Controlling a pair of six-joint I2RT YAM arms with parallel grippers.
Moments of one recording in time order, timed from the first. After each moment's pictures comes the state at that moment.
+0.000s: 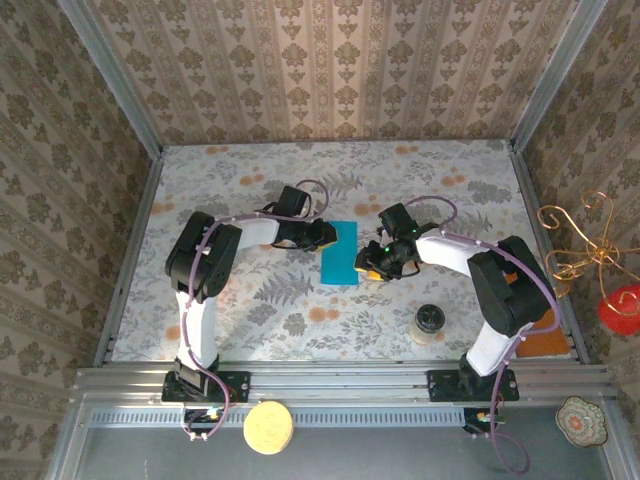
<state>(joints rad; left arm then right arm) -0.54 2.05 1.22 -0.11 0.57 -0.71 0.42 1.72 0.94 -0.39 -0.43 0.80</state>
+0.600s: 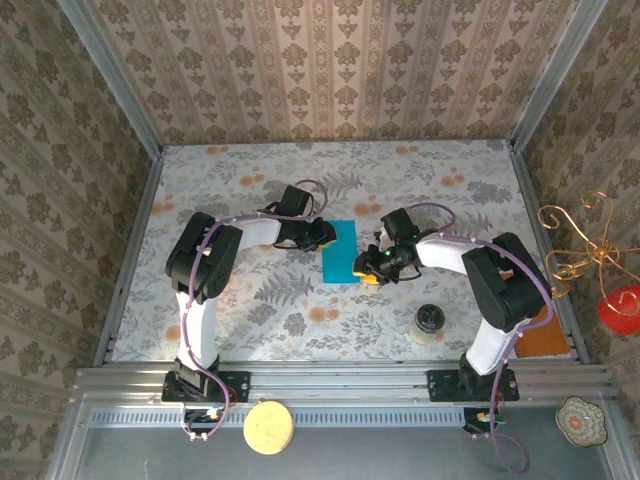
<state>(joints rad) -0.55 2.05 1.23 -0.13 0.50 -0.80 0.40 1.75 0.88 -0.27 -0.56 0.80</state>
